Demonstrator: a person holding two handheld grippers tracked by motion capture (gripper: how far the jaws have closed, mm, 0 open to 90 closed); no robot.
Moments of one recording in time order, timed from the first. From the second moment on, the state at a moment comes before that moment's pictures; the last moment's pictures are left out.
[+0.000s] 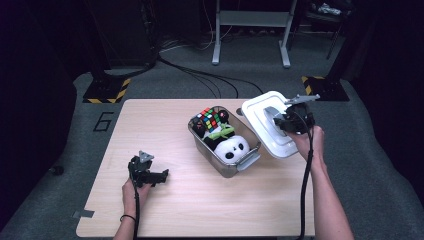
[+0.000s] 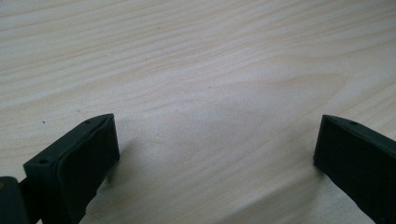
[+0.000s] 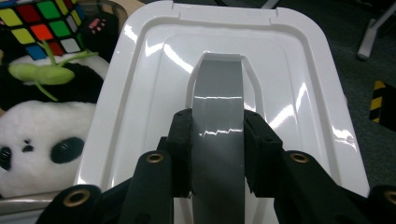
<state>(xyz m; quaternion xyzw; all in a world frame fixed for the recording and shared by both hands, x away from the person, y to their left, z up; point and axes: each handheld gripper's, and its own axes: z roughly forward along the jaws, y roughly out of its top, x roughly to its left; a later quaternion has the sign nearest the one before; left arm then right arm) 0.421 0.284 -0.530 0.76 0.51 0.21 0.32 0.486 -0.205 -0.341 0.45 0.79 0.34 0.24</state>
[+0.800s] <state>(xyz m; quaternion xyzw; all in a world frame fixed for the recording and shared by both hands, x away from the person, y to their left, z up) 0.421 0.286 -0.530 0.77 0.51 0.21 0.32 0.494 -0.099 -0.333 0.38 0.82 0.39 0.19</state>
